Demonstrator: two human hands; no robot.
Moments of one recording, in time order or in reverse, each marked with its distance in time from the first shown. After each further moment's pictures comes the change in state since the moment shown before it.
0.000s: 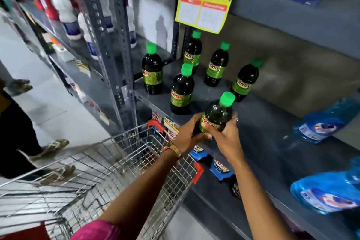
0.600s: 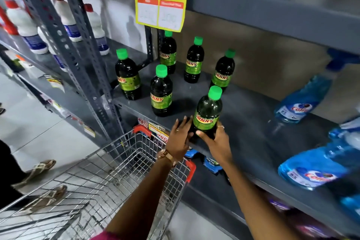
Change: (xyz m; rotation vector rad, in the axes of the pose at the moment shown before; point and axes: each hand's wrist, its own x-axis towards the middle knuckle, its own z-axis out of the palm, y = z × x) left_hand 0.011 -0.040 0.030 0.430 0.014 0.134; right_hand -0.010 0.055 -0.014 -0.047 0.068 0.106
